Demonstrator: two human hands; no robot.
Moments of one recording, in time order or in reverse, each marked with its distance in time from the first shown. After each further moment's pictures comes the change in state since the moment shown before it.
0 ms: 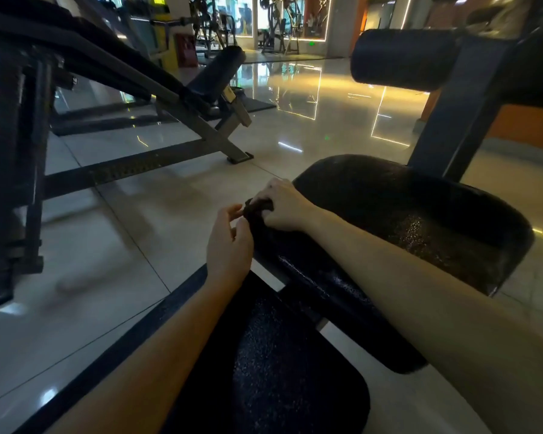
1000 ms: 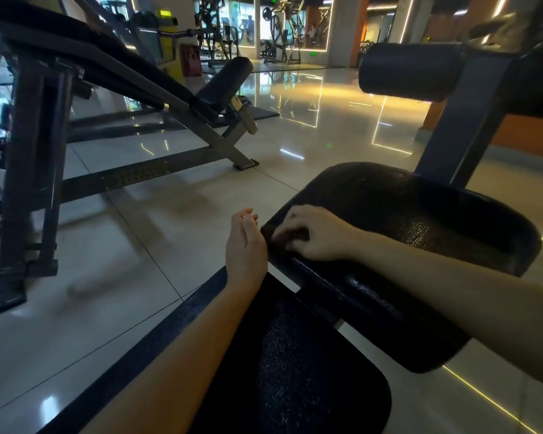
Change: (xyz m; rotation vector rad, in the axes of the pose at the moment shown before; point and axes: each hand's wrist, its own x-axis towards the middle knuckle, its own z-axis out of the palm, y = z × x) left_hand 0.000 -0.009 0.002 -0.149 0.048 0.003; right_hand -0.054 -0.008 -0.003 0.003 -0.059 -0.110
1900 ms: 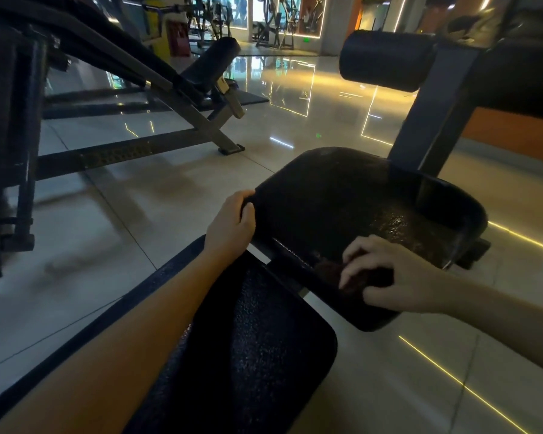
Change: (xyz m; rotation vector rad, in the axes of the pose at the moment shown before) left_hand -0.006 0.007 -0.001 0.423 -0.256 0.179; right_hand -0.179 0.007 -0.021 0.227 -0.066 0.098
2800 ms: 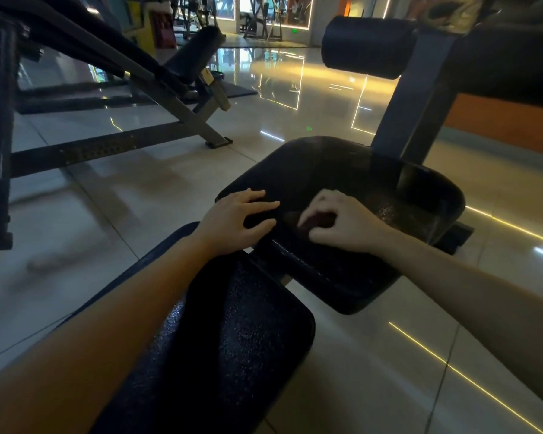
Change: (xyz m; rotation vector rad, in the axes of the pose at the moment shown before) left_hand 0.000 0.010 0.000 0.319 -0.339 0.376; right_hand 0.061 0.014 -0.006 -0.038 0.198 0.046
